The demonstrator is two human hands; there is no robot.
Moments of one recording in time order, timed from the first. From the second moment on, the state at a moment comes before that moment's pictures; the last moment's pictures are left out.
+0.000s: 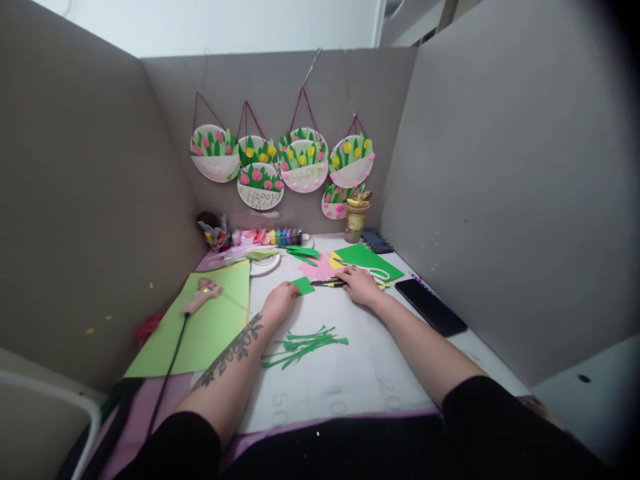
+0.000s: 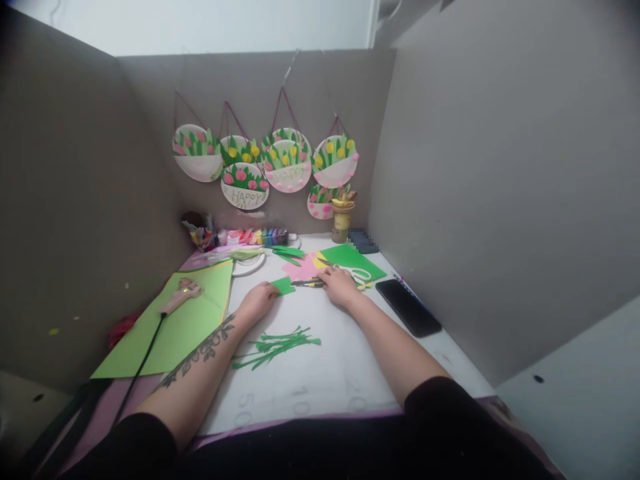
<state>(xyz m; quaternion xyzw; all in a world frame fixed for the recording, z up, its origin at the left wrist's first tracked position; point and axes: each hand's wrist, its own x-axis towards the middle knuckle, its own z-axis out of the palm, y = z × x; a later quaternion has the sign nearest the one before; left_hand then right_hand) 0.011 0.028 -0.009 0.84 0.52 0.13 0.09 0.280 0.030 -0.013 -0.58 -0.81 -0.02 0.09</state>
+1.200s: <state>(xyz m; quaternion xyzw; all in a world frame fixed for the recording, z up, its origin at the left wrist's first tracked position) 0.020 0.028 -0.005 0.79 0.56 0.13 0.20 0.285 0.023 -0.001 -0.58 -0.81 -0.01 0.03</state>
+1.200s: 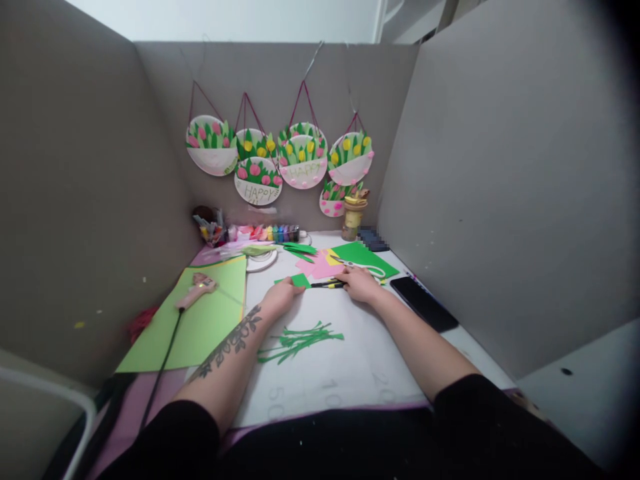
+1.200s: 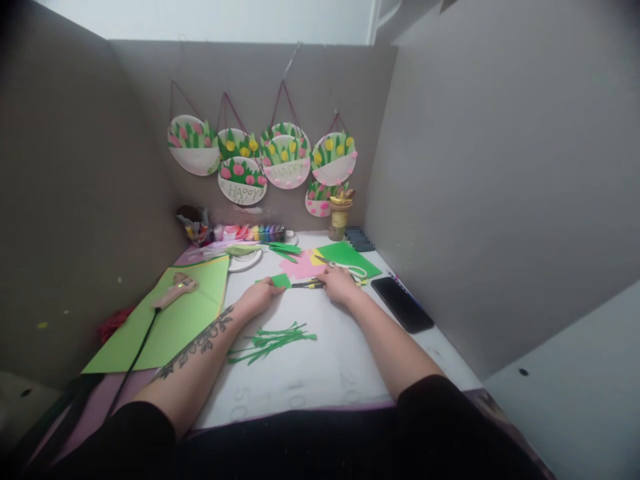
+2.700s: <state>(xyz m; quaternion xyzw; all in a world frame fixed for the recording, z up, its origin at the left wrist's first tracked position) -0.002 0.031 0.001 0.89 0.41 0.05 0.17 0.268 0.028 -0.008 -0.55 -0.83 0.00 0.04</state>
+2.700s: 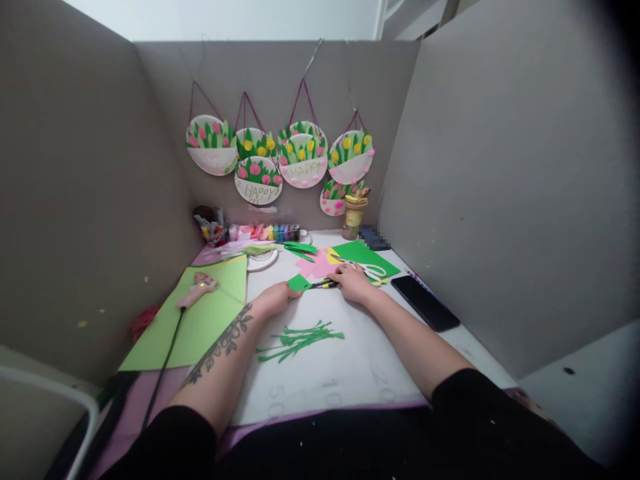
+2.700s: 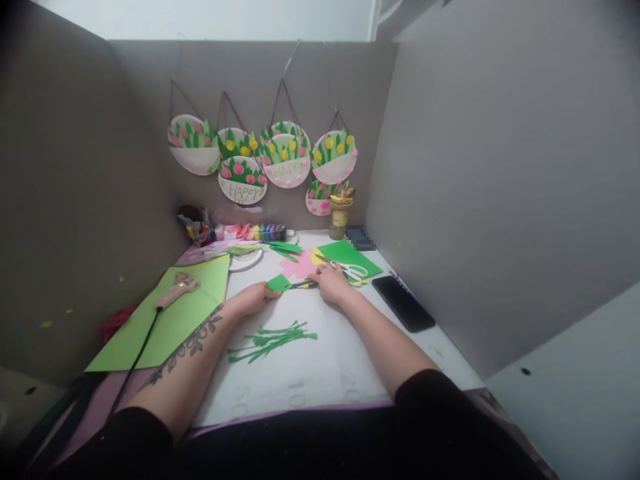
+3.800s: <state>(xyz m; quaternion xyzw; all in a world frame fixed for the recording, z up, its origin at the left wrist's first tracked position) 0.000 0.028 -0.001 0.88 0.42 0.09 0.18 0.253 0.008 0.008 -0.53 -0.85 0.00 0.01</state>
